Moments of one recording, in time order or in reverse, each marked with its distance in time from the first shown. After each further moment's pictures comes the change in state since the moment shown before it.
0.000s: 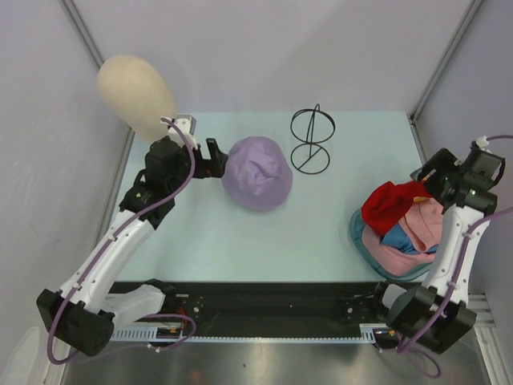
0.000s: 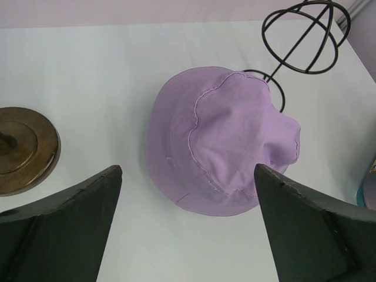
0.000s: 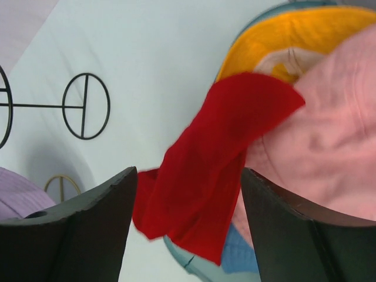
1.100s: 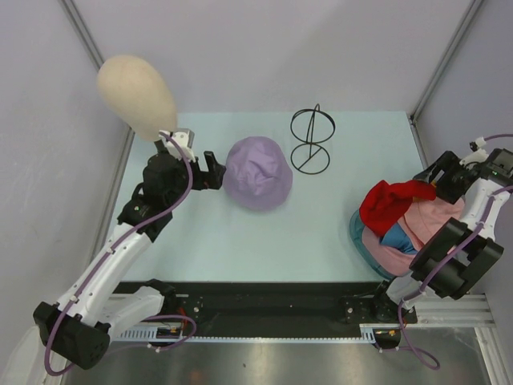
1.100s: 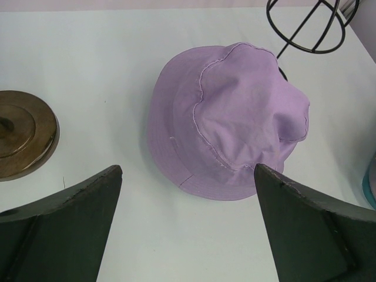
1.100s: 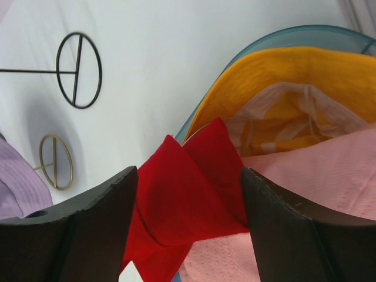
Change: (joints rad) left arm 0.000 -0.107 -0.131 0.022 0.008 0.002; right arm -0.193 0.436 0.107 0.056 -0.386 -0.307
